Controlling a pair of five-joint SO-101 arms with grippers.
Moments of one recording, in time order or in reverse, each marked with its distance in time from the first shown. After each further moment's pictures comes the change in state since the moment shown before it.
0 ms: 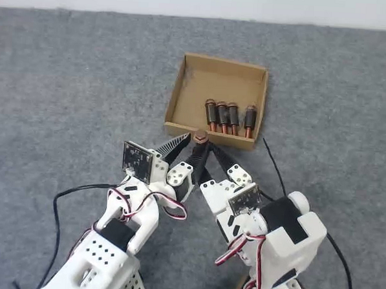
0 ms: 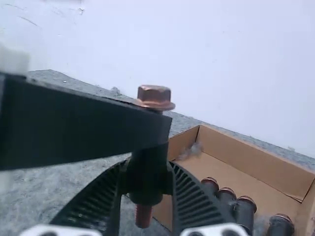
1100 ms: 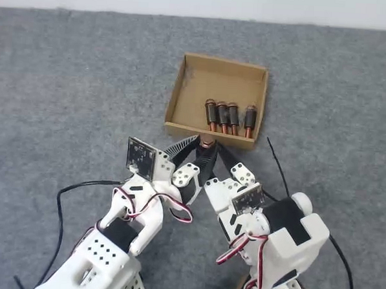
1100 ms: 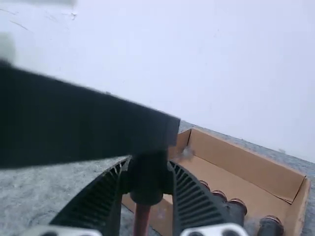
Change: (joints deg) left arm 3.7 0.6 -2.5 0.3 4.0; right arm 1.4 -0.6 0.2 -0.3 -0.2
